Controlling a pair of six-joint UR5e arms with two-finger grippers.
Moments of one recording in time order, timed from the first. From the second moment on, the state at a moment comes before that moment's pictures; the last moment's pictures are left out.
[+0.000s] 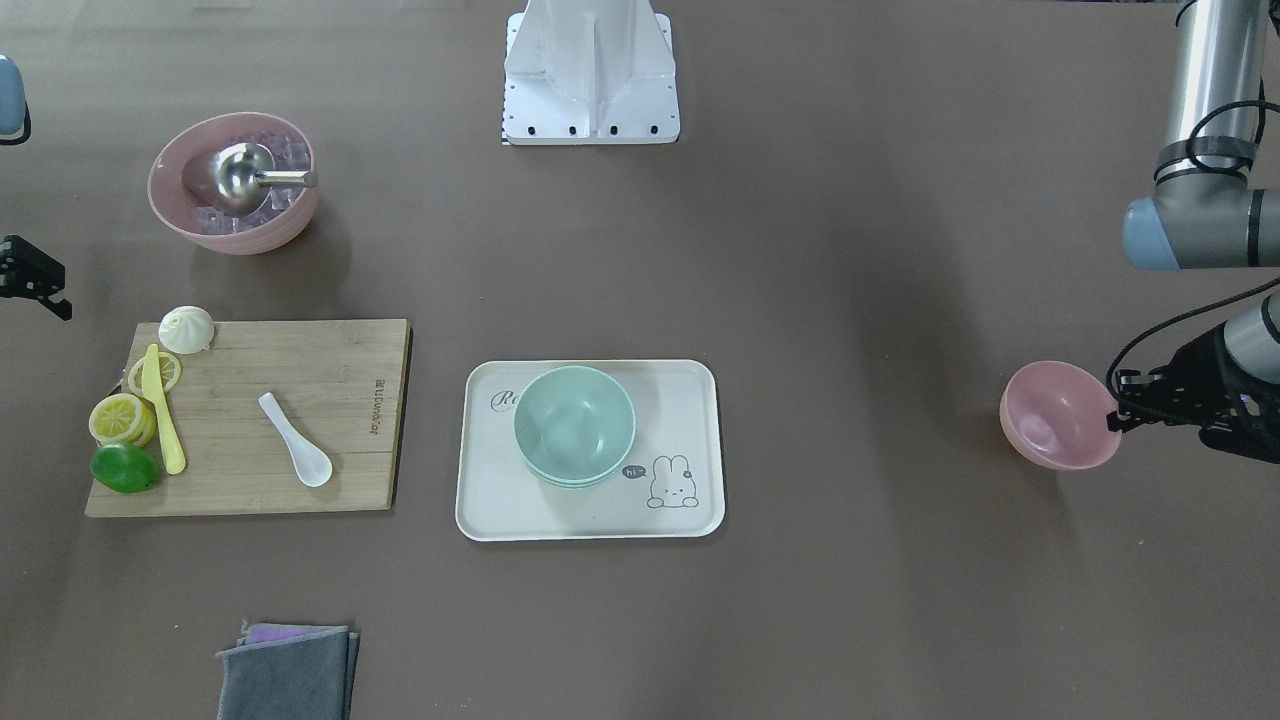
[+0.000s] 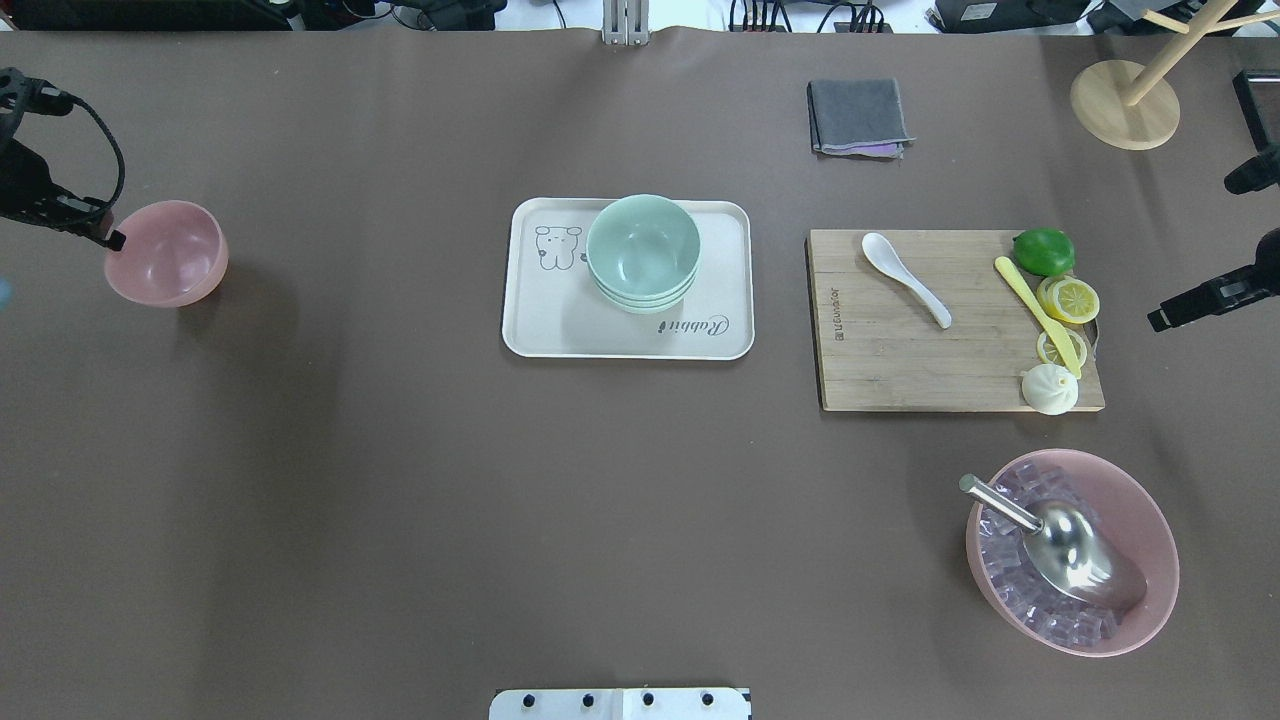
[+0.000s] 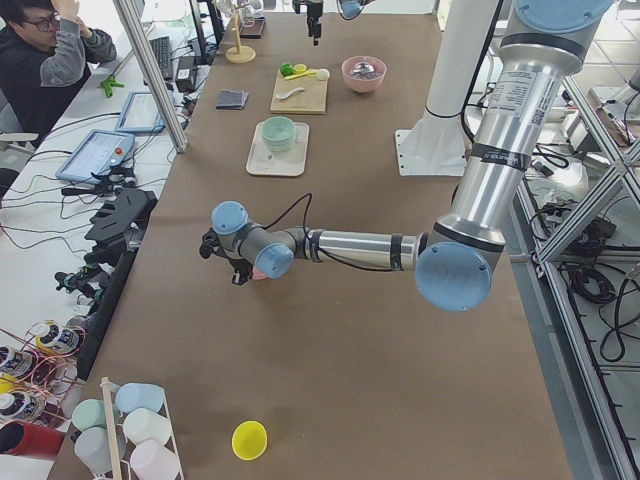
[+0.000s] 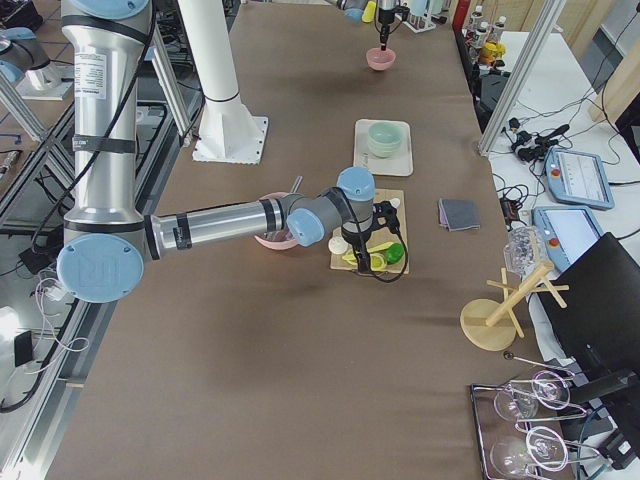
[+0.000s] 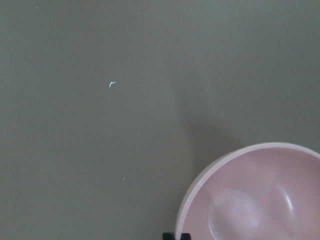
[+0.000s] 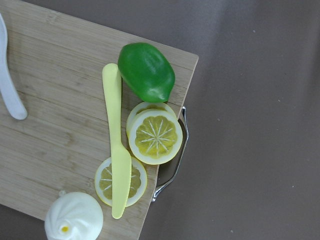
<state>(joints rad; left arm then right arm) -1.18 -1.86 -1.31 -2.10 -2.37 -0.45 1.15 -1.63 1.80 -1.21 2.26 0.33</state>
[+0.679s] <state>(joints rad) -1.06 -2.08 -1.46 -2.05 -2.39 -1.09 1.15 -1.63 1.80 -1.21 2.26 0.33</state>
